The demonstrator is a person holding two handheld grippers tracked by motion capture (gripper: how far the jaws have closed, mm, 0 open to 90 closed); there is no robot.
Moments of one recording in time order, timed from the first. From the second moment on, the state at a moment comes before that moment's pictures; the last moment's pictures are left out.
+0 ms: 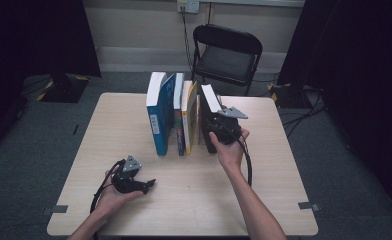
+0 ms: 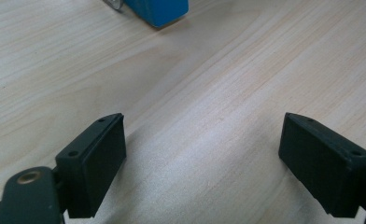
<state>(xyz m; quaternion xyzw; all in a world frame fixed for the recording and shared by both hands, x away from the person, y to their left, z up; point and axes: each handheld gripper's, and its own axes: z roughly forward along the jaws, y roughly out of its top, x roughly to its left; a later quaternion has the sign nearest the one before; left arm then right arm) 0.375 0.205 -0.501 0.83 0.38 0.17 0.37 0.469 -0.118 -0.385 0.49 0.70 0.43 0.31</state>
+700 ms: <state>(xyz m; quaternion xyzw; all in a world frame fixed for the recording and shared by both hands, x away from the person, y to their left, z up) 0.375 0.205 -0.501 0.83 0.38 0.17 0.37 0.458 -0.119 -0.397 0.47 0.70 0.48 0.26</state>
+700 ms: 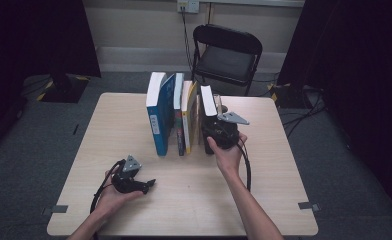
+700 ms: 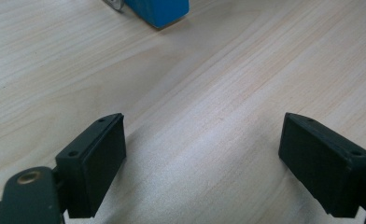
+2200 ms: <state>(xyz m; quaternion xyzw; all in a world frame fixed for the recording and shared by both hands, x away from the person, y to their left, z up) 0.379 0.200 -0.501 0.83 0.38 0.16 0.37 0.452 -0.109 -0.405 0.48 0.68 0.48 0.27</state>
